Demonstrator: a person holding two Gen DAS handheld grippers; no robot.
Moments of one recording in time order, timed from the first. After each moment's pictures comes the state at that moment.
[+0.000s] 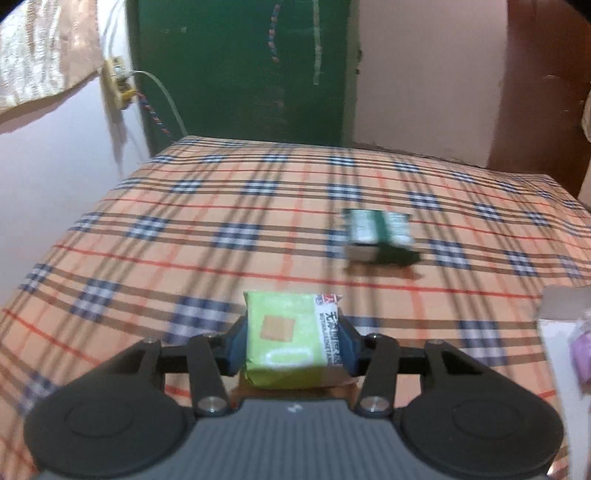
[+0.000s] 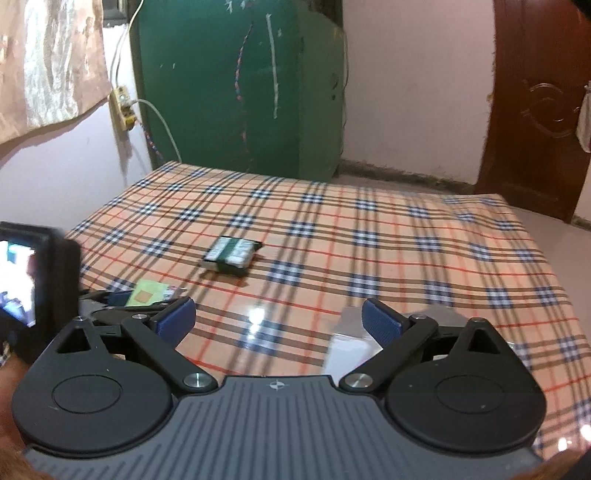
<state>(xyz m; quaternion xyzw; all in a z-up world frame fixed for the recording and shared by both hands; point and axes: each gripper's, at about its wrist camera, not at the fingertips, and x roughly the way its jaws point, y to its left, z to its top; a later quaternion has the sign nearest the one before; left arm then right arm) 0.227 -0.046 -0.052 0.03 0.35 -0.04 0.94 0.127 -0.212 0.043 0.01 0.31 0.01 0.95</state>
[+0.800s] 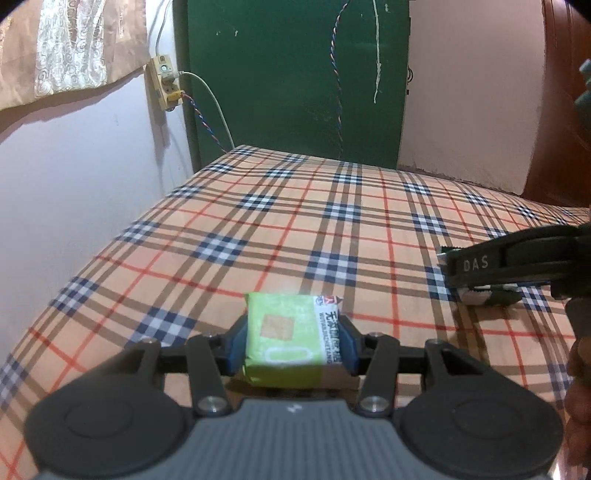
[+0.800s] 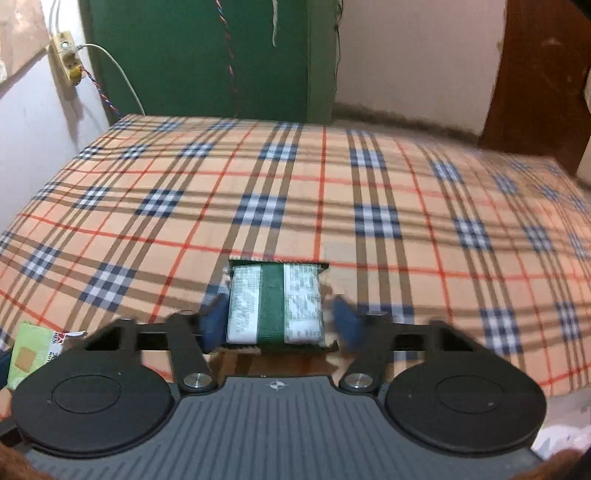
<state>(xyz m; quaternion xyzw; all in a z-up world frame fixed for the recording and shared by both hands) 0.268 0.002 -0.060 0.01 0.32 0.00 0.95 0.327 -0.139 -0.042 0.03 0.39 -0.04 0.92</state>
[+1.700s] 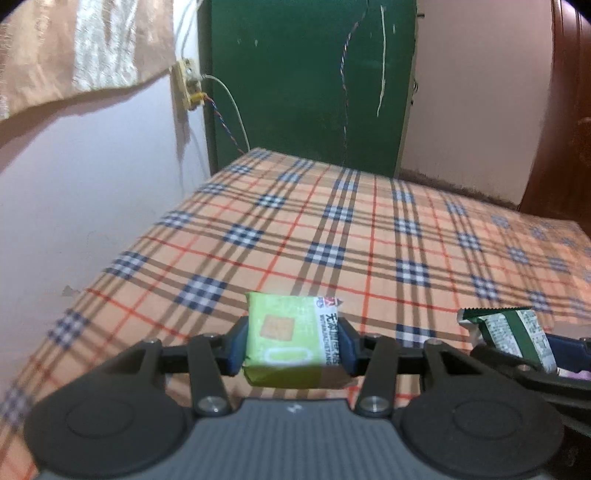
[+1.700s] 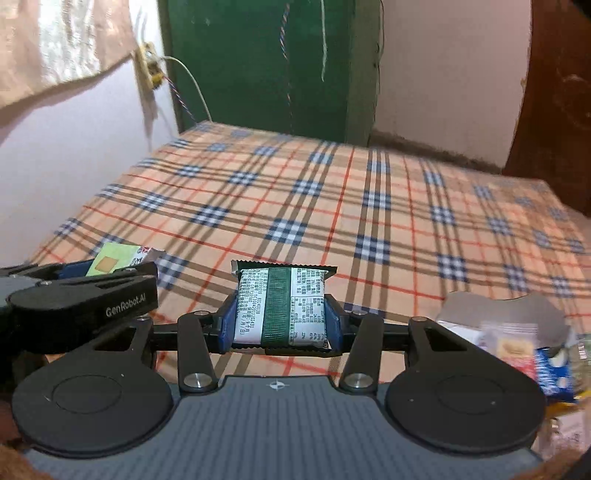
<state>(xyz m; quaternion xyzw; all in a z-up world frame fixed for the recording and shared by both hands) 0.189 0.004 -0.010 -0.02 0.33 0.02 0.94 0.158 -0.136 0.016 0.00 0.36 0.03 0.93</state>
